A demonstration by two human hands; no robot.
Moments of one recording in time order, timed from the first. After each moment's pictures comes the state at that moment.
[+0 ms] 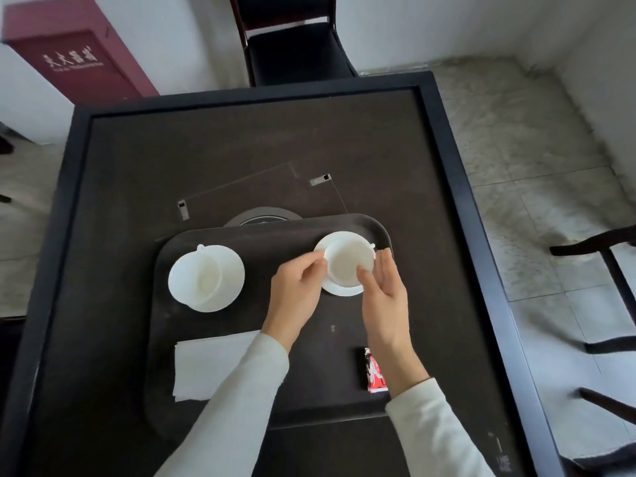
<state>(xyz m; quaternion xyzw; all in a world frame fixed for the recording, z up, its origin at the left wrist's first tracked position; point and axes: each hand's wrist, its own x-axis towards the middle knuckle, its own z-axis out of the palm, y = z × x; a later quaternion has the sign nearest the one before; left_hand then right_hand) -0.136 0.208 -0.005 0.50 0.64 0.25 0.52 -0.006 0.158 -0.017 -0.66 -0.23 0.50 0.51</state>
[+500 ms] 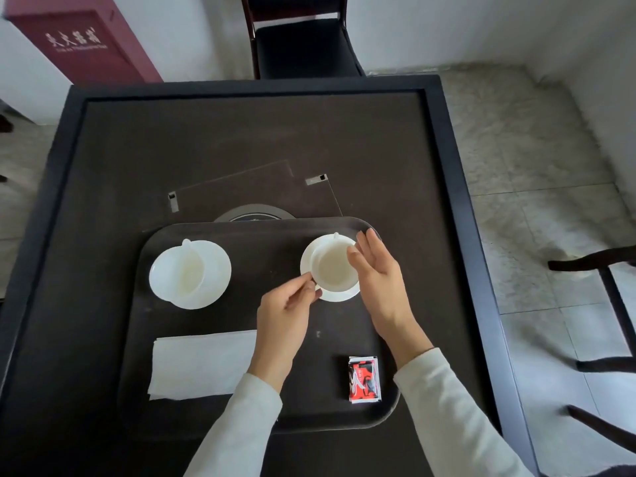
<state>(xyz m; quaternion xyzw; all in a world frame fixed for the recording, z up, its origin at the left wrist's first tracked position) -0.121 0.171 -0.013 0.41 0.67 0.32 0.53 0.033 0.198 -0.025 -0.66 -0.31 0.54 0.43</state>
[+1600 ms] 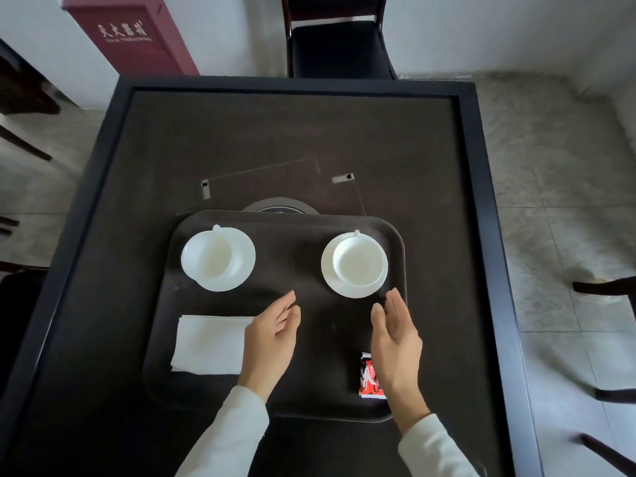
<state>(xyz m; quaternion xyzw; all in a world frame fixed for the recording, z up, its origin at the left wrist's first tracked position) -0.173 0.125 -0.037 0.44 0.72 0.26 0.46 0.018 0.107 -0.053 -0.76 -0.29 0.45 0.37</state>
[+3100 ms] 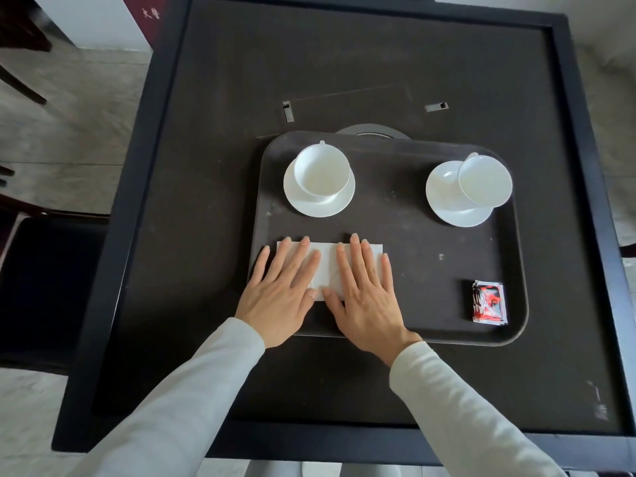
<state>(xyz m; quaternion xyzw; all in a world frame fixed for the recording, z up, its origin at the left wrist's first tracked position) -0.382 0.081 -0.101 0.84 0.52 -0.09 0.13 -0.185 0.062 -0.108 -0.62 -0.76 0.18 -0.03</state>
